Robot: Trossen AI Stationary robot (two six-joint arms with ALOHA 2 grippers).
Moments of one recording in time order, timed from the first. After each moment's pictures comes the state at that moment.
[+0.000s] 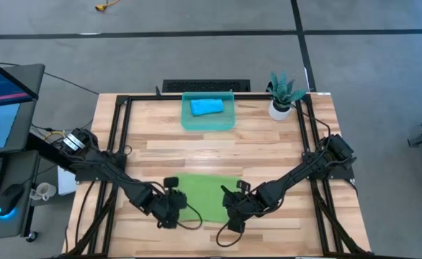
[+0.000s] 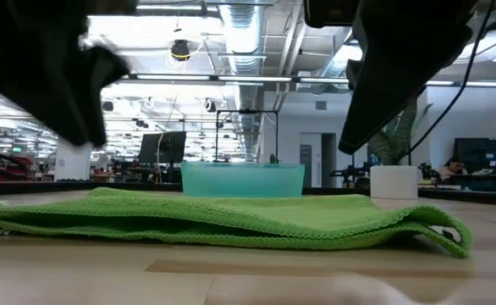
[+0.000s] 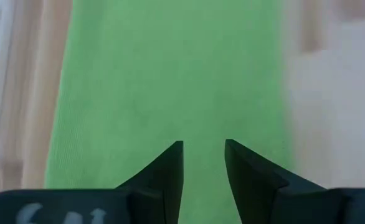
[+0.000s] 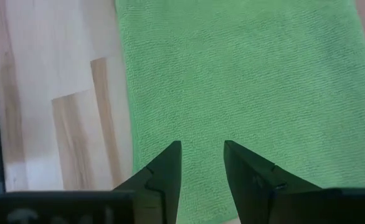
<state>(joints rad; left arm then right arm) -0.63 1.67 1.02 -0.51 -0.39 -0.53 0.55 1.89 1.28 -0.53 0.23 0.70</state>
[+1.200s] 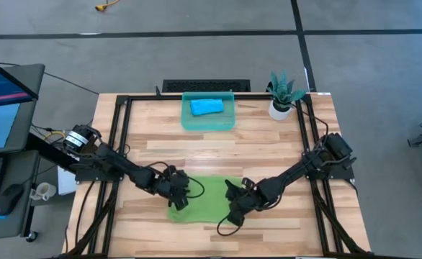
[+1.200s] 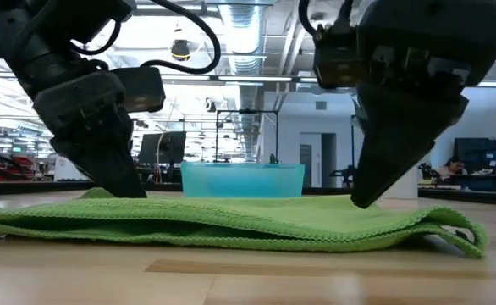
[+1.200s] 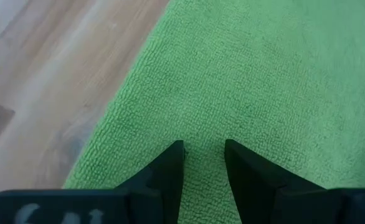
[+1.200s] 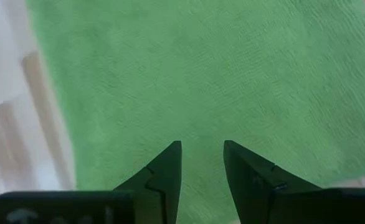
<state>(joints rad) -0.43 1.67 0.70 -0.04 -0.34 -0.80 0.51 1.89 1.13 -0.39 0.21 0.84</state>
